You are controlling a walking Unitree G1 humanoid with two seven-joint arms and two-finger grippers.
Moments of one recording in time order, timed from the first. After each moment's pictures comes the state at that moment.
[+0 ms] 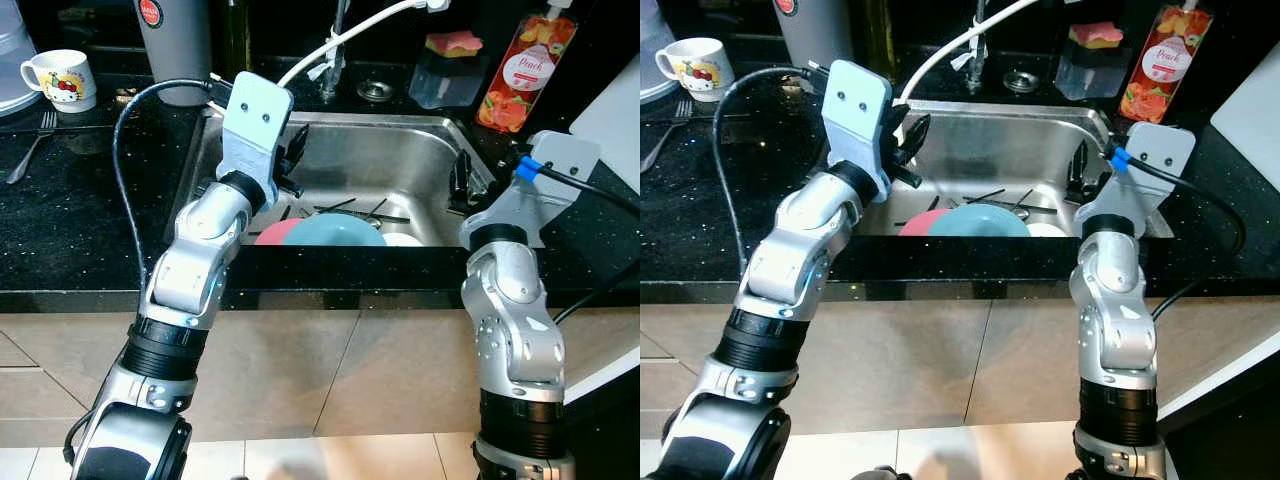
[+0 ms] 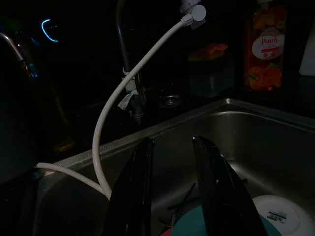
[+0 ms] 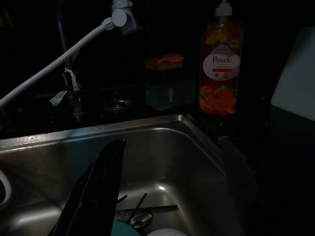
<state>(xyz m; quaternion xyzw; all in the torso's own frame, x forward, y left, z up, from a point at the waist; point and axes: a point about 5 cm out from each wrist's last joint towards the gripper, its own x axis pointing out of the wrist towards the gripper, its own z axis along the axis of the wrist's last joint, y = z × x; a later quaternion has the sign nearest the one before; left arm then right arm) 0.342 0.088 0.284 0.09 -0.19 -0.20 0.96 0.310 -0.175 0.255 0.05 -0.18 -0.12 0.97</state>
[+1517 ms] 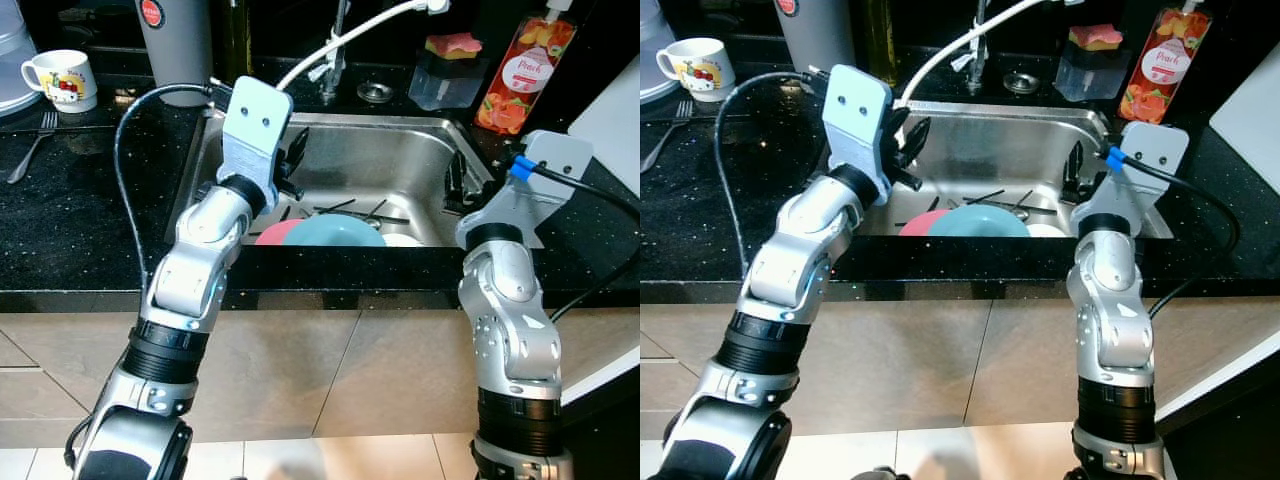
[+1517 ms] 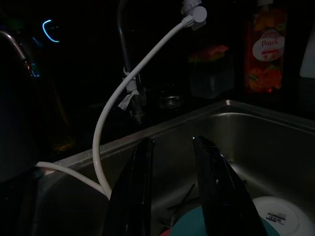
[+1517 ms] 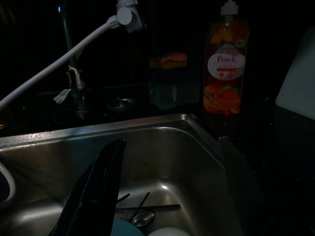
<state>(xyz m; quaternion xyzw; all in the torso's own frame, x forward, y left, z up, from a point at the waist) 0.341 0.088 0.282 0.09 -0.19 -0.20 0.96 0.313 -0.173 0.254 0.05 -0.18 -0.11 0.98</state>
